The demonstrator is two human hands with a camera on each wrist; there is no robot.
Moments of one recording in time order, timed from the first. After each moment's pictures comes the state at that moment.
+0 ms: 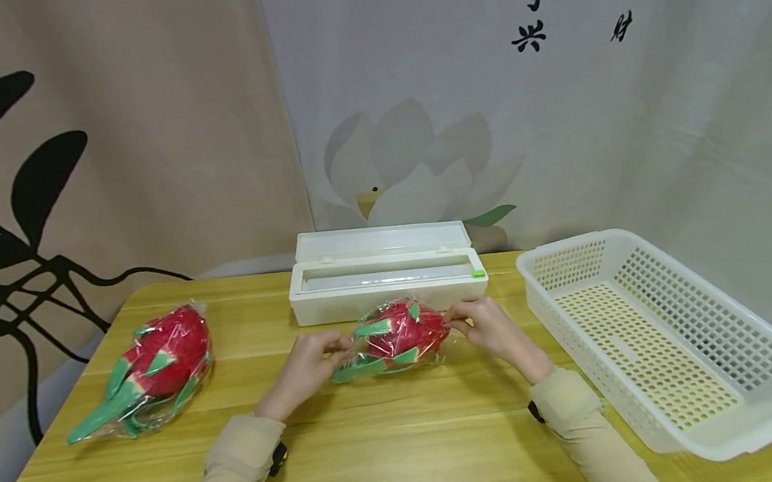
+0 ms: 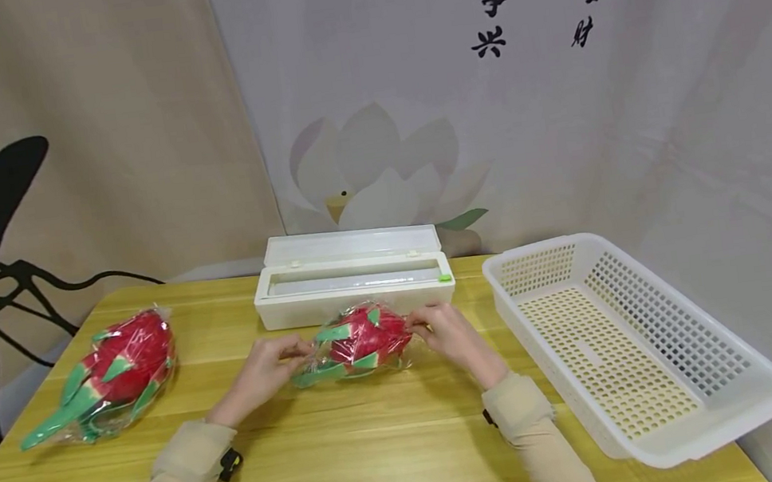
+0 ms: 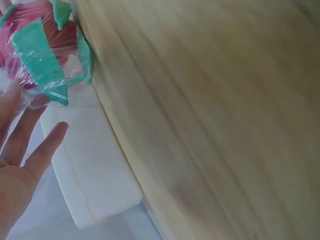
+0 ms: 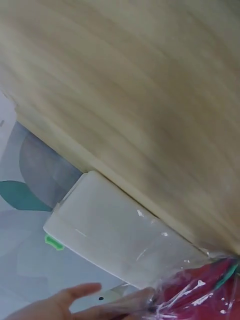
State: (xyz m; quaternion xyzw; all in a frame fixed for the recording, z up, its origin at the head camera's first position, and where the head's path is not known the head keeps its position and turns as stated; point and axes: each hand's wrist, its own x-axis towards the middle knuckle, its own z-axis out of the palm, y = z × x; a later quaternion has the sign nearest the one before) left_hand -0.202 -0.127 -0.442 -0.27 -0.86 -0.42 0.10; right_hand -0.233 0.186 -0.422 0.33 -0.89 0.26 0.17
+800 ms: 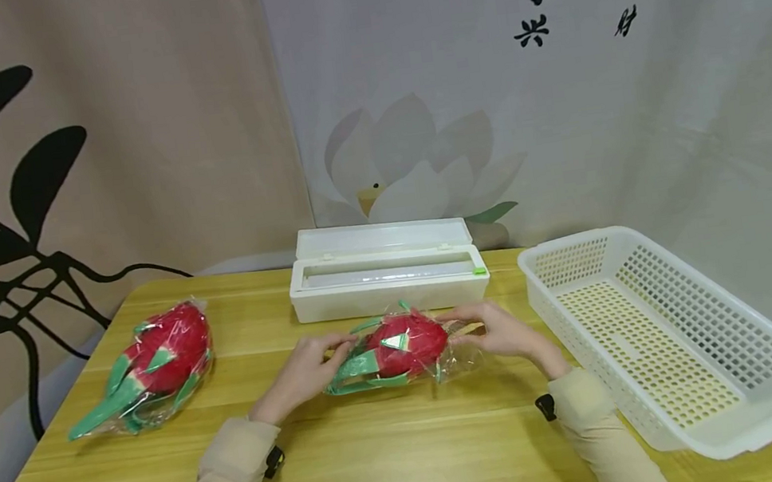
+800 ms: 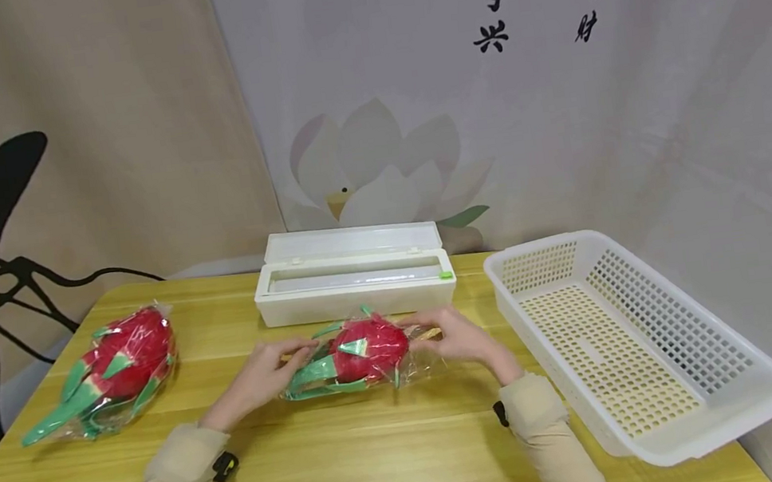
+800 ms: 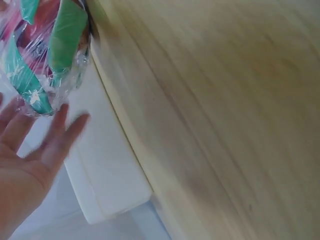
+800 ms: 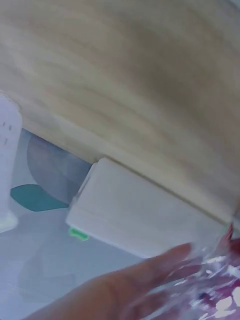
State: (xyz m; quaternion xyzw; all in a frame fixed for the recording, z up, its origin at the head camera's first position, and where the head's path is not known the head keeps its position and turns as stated) left_hand -0.191 -0.128 -0.433 -0.23 -0.89 -0.40 0.01; right_hand -0.227 0.201 -0.410 0.34 -0.86 0.37 -0.08
